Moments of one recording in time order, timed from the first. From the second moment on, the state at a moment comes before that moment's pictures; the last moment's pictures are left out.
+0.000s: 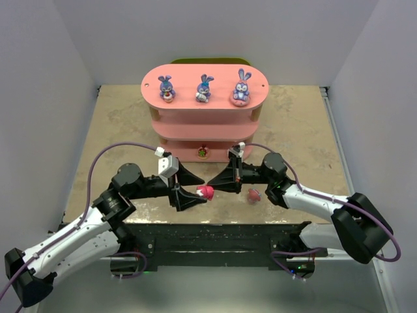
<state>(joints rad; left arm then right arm) -0.79 0.68 0.57 0.11 0.65 -0.27 0.65 1.25 0.46 0.82 -0.88 1.79</state>
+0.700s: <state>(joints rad) -0.84 0.71 0.56 0.12 0.61 -0.26 0.65 1.17 0.43 0.83 -0.89 1.82</state>
